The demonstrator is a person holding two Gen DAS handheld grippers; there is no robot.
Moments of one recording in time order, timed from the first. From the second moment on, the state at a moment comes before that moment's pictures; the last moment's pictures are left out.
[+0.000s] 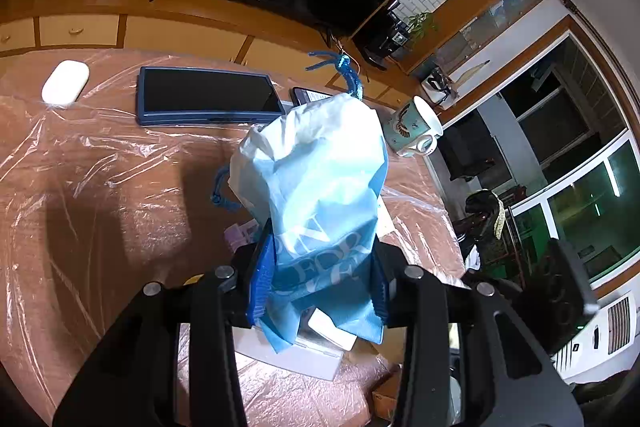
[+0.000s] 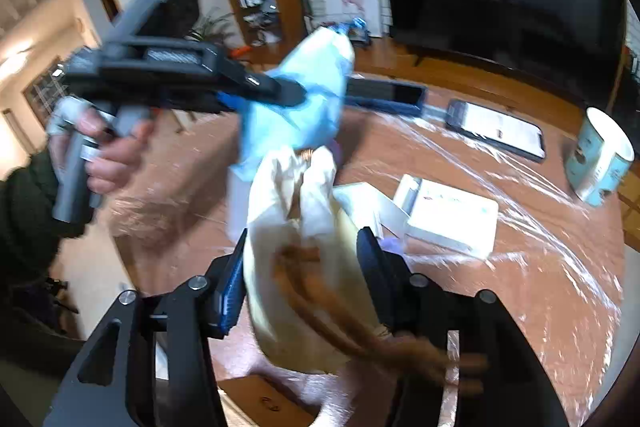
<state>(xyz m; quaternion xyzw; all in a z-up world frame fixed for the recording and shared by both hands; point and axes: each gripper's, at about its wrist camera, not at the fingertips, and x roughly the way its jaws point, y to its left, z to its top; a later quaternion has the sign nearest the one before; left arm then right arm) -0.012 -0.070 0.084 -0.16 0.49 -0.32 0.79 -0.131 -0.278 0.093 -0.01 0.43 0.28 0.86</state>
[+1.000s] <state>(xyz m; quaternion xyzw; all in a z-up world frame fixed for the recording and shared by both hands) -0.079 -0.036 0.109 -0.13 0.42 -0.35 0.82 -0.183 -0.313 0.150 0.14 0.35 0.21 0.90</state>
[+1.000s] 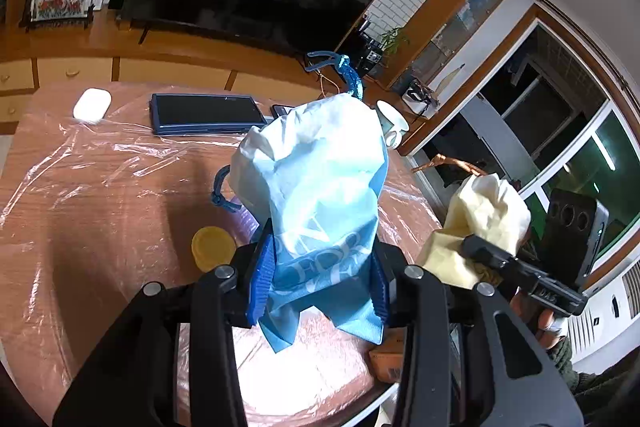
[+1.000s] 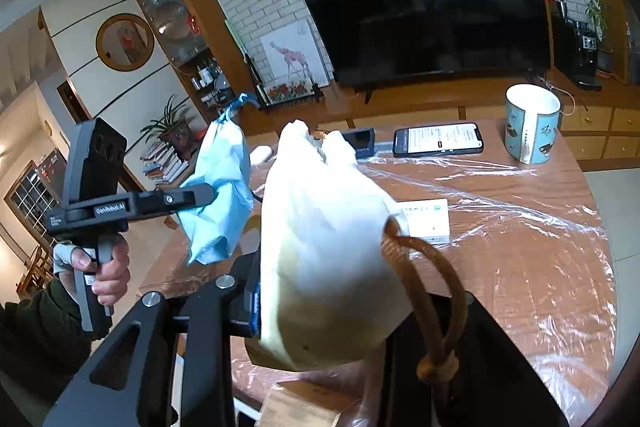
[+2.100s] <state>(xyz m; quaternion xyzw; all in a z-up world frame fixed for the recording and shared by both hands) -0.268 -0.075 0.112 0.00 0.40 -0.21 0.89 -0.315 -0.297 0.149 0.09 0.36 0.32 0.87</state>
